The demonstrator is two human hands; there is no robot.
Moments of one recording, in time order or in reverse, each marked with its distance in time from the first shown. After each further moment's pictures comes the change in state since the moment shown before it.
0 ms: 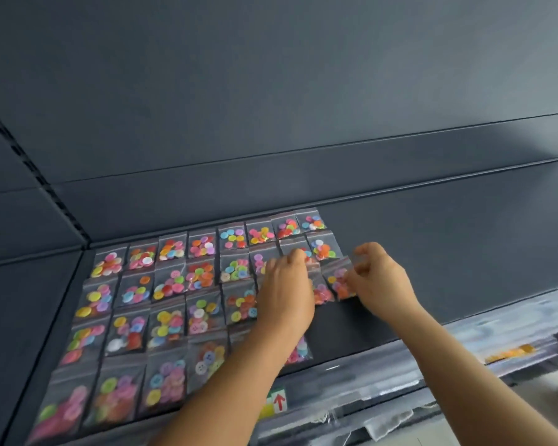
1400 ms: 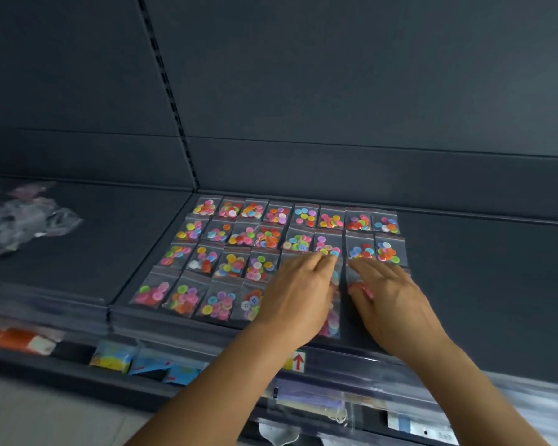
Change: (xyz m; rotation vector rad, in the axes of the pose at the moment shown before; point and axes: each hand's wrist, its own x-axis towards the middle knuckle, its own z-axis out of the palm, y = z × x) left_hand -0.060 -0.009 -0.032 0.271 0.106 0.037; right_hand -0.034 -0.023 0.004 -0.384 -0.217 -0.760
